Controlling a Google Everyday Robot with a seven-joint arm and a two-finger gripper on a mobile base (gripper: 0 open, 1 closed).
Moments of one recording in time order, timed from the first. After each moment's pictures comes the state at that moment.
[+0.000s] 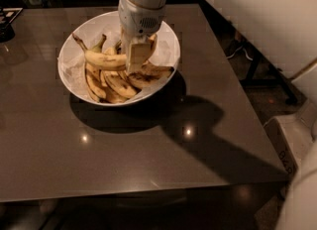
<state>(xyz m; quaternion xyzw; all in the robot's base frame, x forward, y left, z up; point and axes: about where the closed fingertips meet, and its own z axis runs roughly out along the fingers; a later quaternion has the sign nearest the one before) 0.575 0.060 0.931 -0.82 0.55 0.03 0.16</state>
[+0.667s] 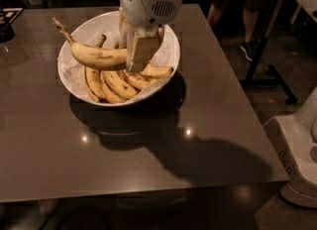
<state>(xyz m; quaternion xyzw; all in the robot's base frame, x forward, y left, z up) 0.487 0.046 0.999 -0.83 0.52 0.02 0.20</state>
